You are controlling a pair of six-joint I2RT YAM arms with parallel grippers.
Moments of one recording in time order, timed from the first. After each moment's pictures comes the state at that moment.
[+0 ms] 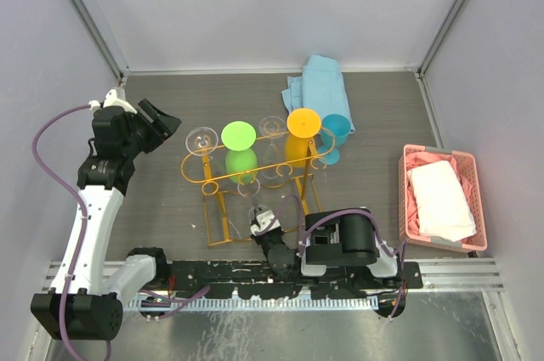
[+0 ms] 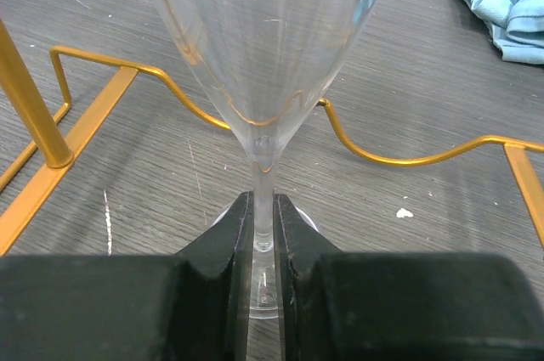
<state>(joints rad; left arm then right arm) -0.01 0.96 1.02 -0.48 0.14 -0.69 1.54 2.05 0.50 1.55 1.15 -0.07</state>
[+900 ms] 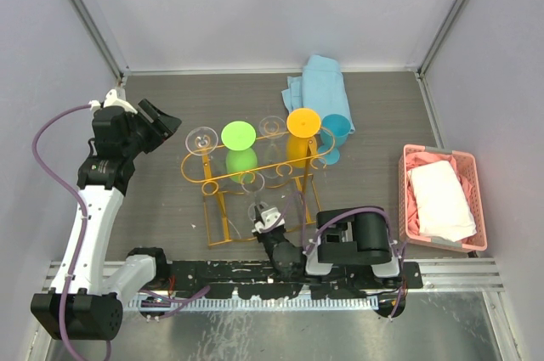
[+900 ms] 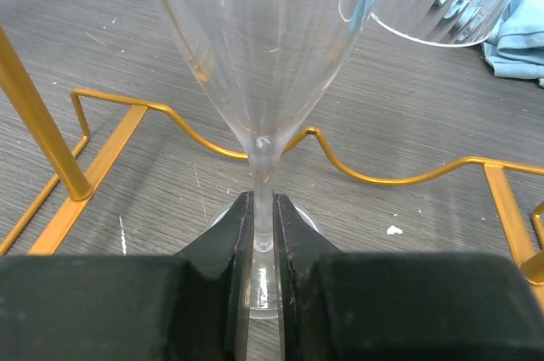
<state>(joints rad) -0.01 0.96 1.02 -0.48 0.14 -0.68 1.54 1.96 0.48 1.55 1.14 -0.08</state>
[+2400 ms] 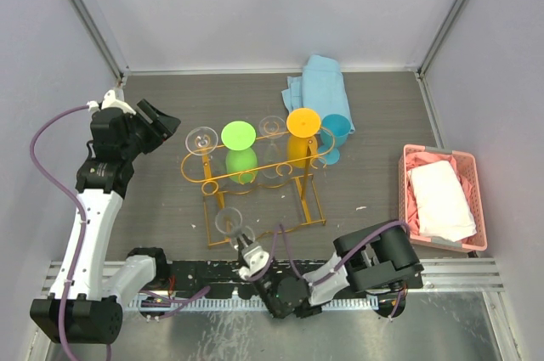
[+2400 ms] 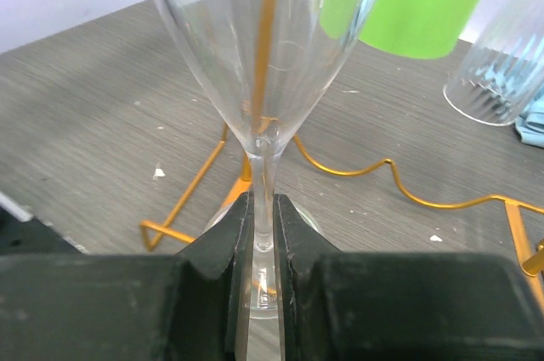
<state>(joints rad) -0.02 0.93 1.02 -0.49 0.13 -0.68 1.83 1.83 0.59 1.55 1.28 -0.37</state>
